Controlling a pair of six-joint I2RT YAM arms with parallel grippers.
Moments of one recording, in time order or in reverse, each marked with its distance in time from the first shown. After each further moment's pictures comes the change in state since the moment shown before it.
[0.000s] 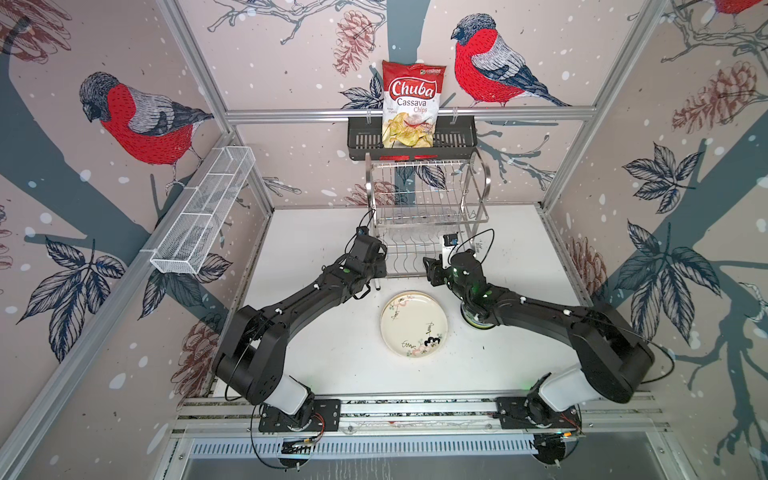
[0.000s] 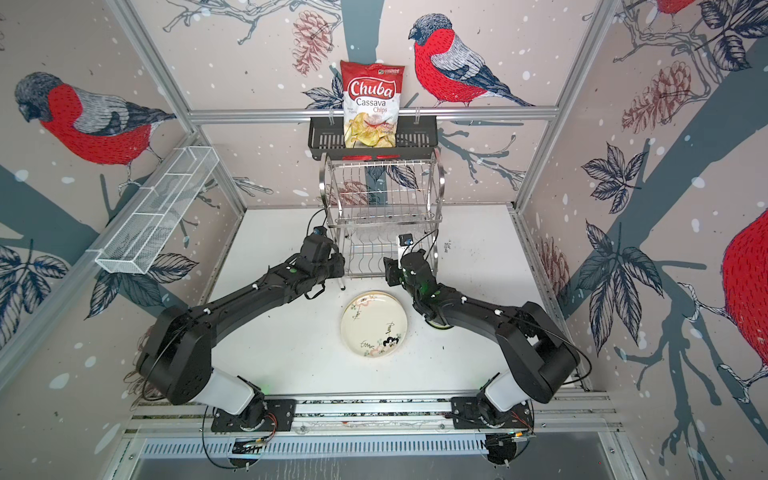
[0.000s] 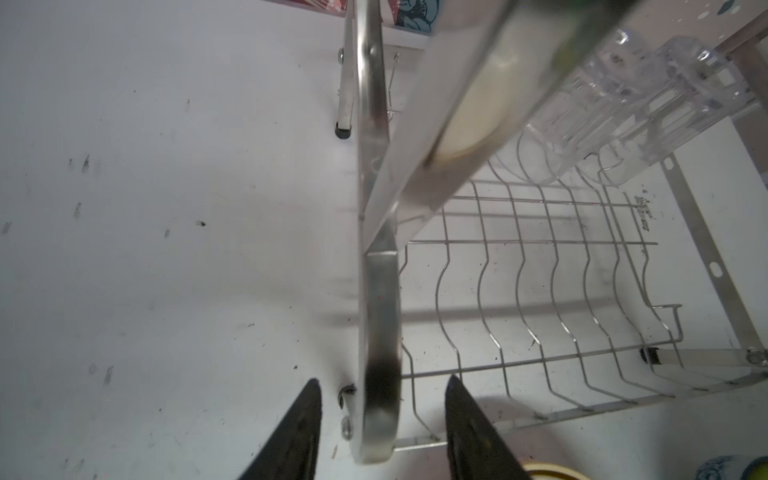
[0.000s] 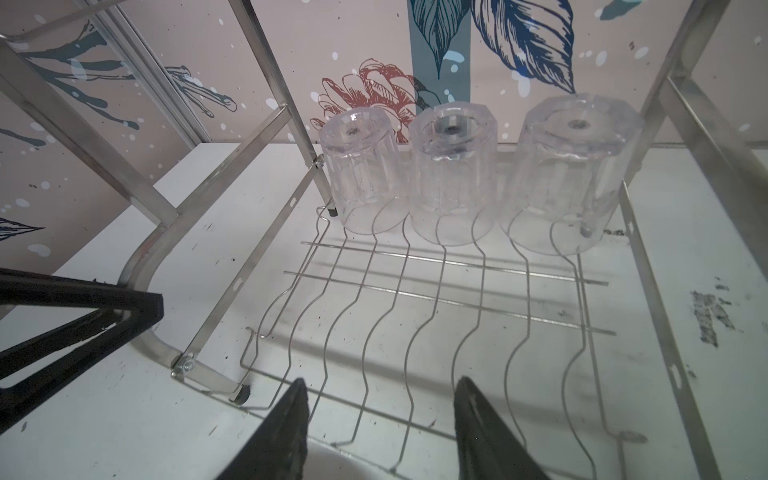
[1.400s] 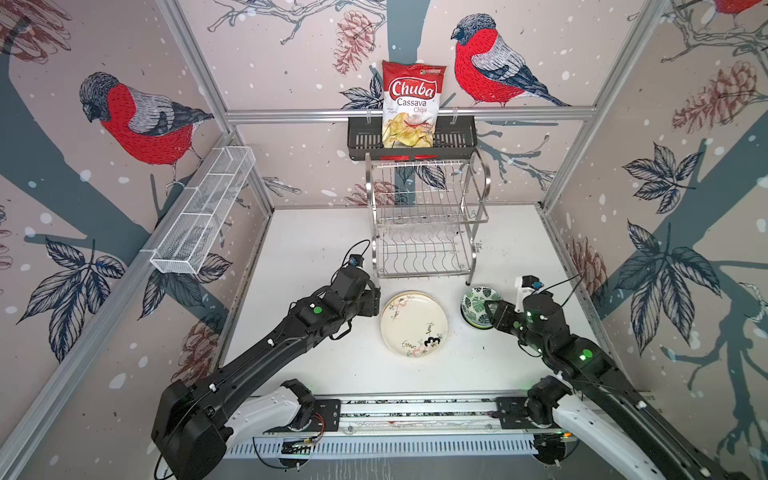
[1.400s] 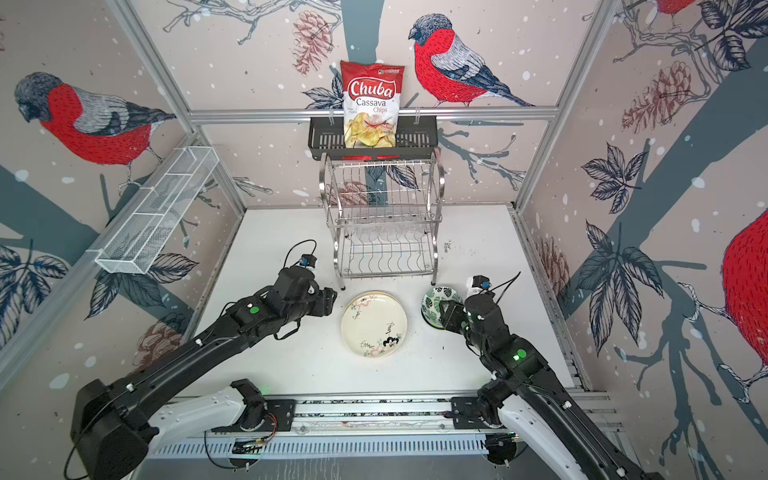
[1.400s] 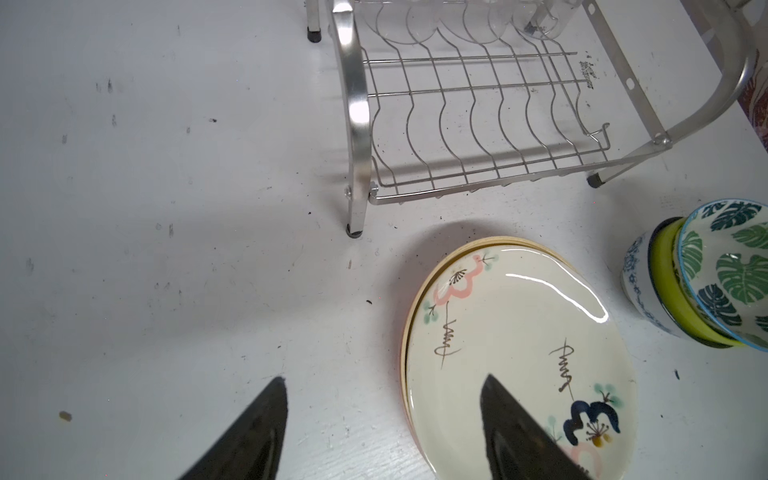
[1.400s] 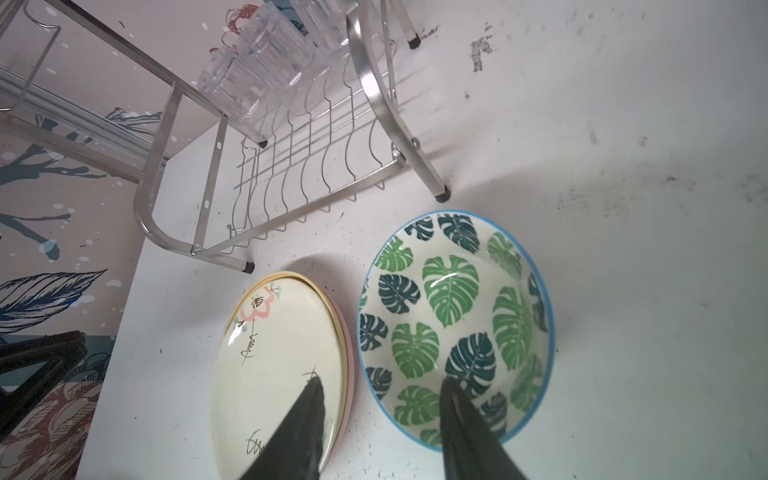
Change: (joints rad) left arm -0.144 -0.473 -0.220 -0.327 0.006 0.027; right arm -0.086 -0.951 -0.264 -0.910 -0.049 0.472
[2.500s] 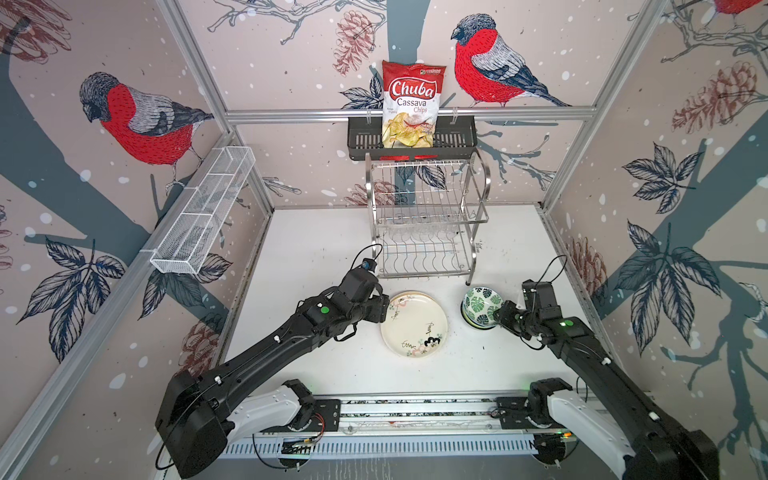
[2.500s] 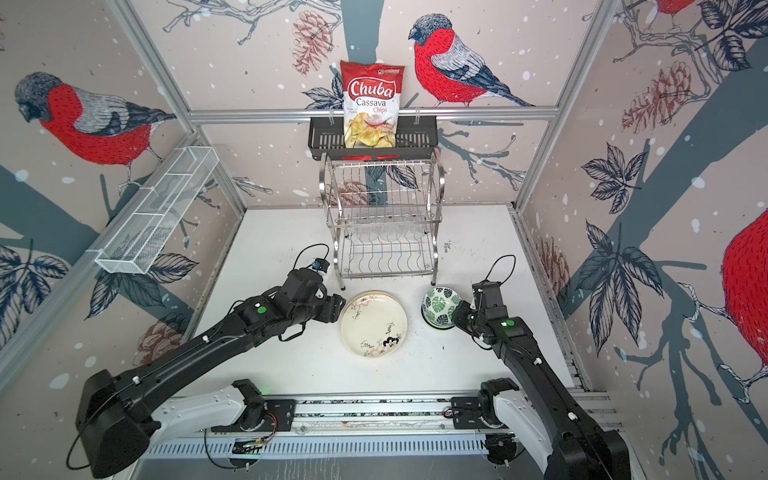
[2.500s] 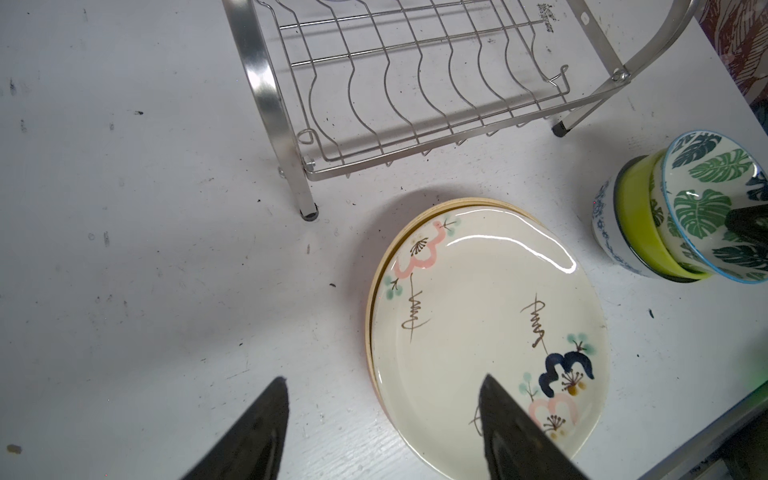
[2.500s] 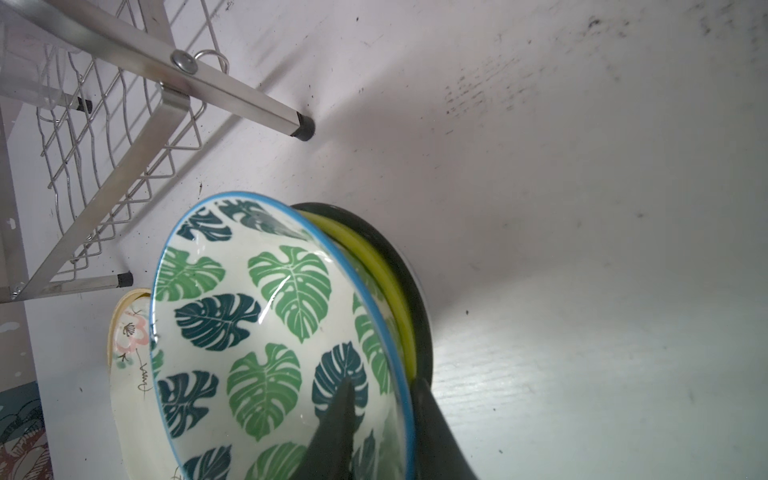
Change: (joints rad) left arm -0.057 0.039 0.019 -0.009 0.067 0.071; right arm -0.418 0.277 -0.026 -0.049 -0.325 -0.079
